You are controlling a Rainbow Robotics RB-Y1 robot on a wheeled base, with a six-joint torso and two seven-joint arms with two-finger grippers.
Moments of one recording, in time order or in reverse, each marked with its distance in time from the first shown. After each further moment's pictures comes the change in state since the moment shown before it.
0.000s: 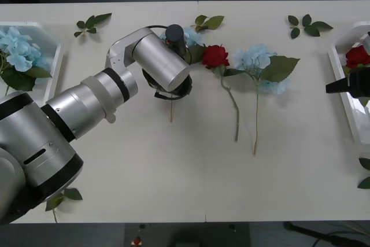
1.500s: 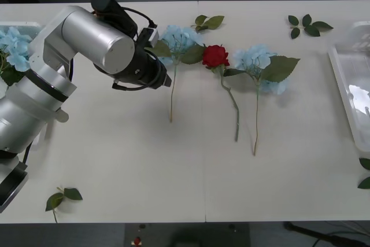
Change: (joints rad) right arm 0.016 -0.170 0.008 0.444 0.147 -0.222 0.567; left arm 0.232 0.238 0.284 -0.571 0.146 0.269 -0.095
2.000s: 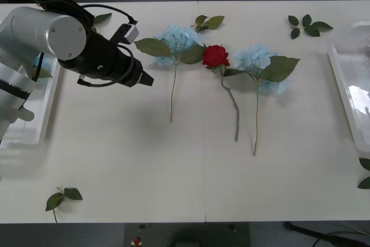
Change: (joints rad) right arm 0.000 -0.057 -0.144 0.000 -0.147 0.117 -0.001; left arm 0.079 0.104 0.165 0.000 0.271 -0.017 -0.331
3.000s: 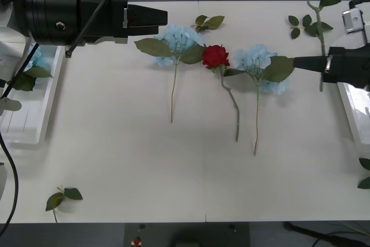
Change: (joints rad) right arm 0.001 0.262 0.185 -0.372 -0.792 -0.095 0.032; left arm 0.029 -0.056 0.323 0.001 0.821 0.000 -0.251
